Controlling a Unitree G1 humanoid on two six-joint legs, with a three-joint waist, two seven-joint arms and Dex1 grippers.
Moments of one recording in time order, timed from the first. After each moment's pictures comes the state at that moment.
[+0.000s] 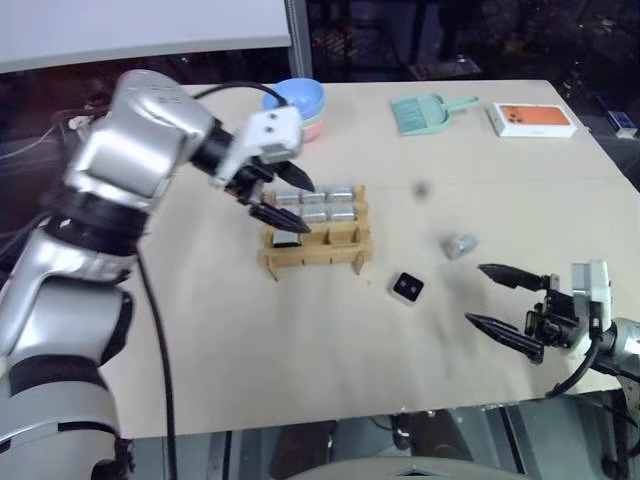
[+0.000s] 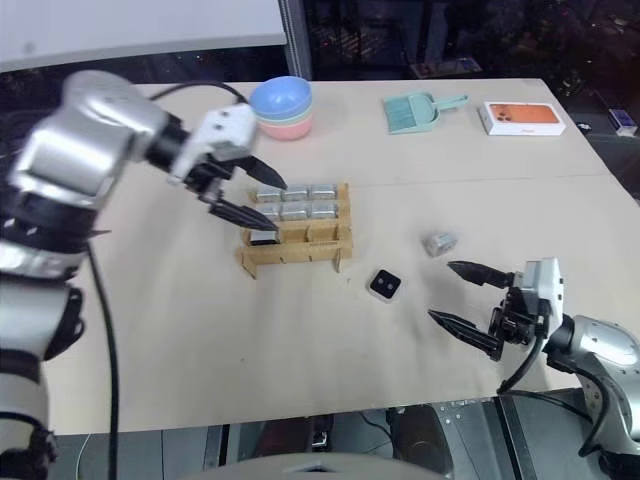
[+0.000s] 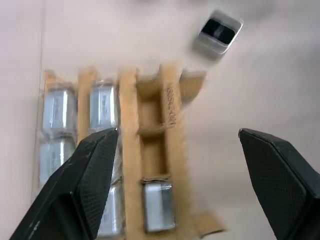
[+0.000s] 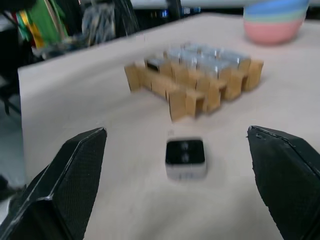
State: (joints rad) left arm -1.04 0.97 -0.32 0.10 -0.32 0.57 -1.61; right arm 0.16 -0.65 -0.24 -0.35 0.69 0.24 1.11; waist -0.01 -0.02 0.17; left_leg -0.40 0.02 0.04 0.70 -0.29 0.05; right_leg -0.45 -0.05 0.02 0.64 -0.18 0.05
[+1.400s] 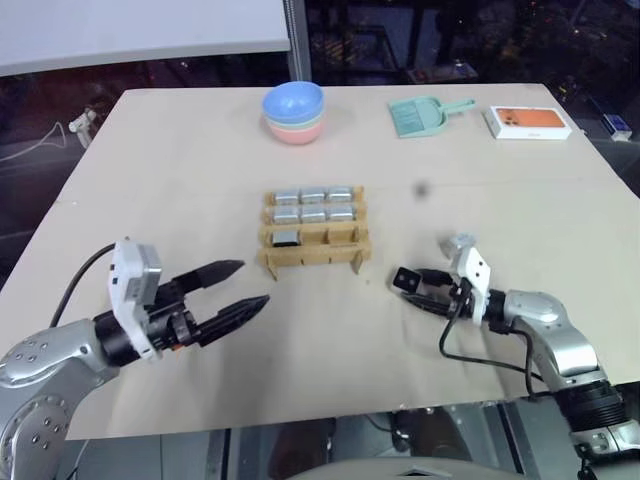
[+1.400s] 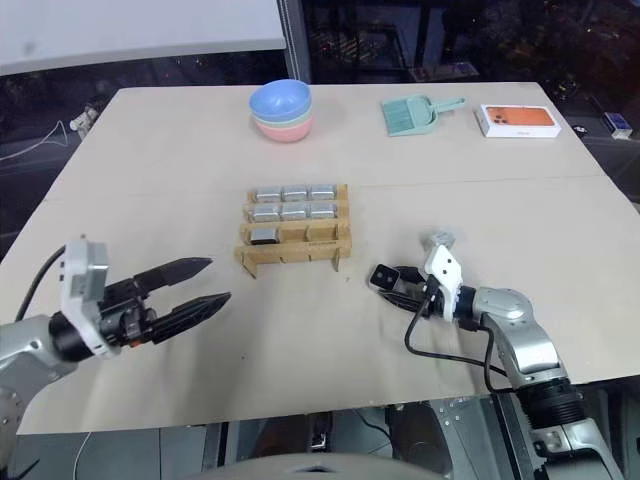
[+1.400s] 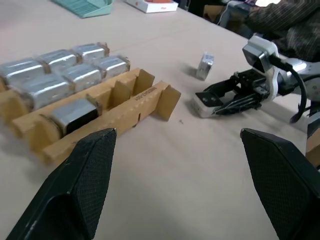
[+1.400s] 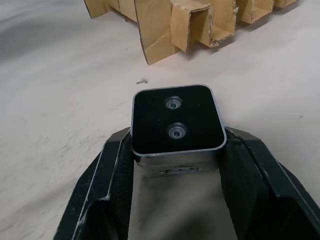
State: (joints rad) left arm 0.17 0.74 0.54 -0.59 -0.87 0.73 -0.90; right arm -0.18 -0.47 0.12 0.00 0.30 0.17 0.97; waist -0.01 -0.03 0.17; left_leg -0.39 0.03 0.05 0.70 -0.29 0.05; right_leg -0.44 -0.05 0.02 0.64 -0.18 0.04
